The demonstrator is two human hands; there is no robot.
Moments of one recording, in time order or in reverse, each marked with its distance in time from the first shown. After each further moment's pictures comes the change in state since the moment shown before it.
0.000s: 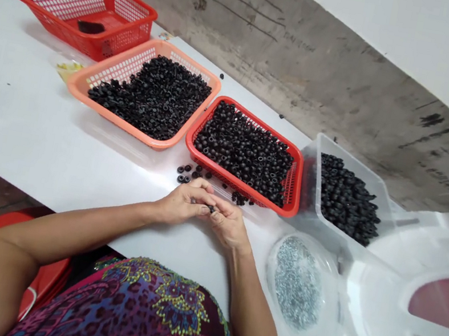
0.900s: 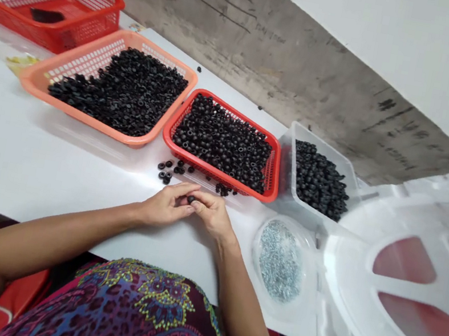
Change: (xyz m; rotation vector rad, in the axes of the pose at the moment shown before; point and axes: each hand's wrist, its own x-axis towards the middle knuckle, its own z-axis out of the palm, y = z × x) left_hand -0.006 -0.008 0.010 0.209 -0.040 0.074; right_hand 0.000 0.005 -0.002 -0.300 0.079 -0.058
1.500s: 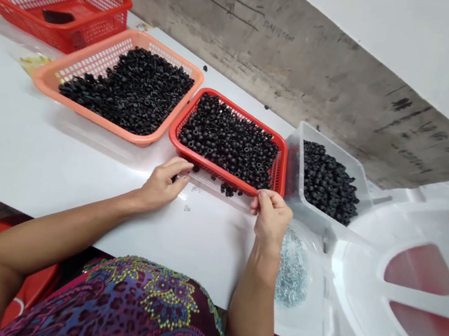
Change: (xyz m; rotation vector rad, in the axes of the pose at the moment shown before) left_hand 0.014 -0.004 -0.026 0.287 0.373 0.141; right_hand -0.024 -0.046 -0.064 -0.251 0.819 -0.134
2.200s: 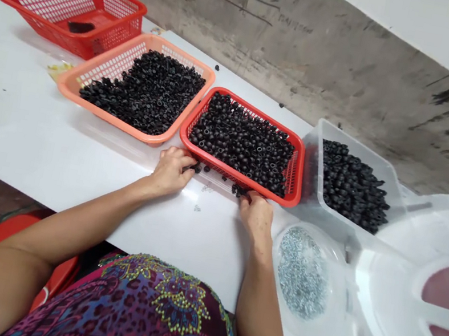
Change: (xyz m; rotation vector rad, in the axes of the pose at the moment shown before) left_hand 0.021 -0.013 -0.014 0.525 -0.181 -0.236; right_hand 0.006 0.028 0.026 -1.188 -0.299 -0.049
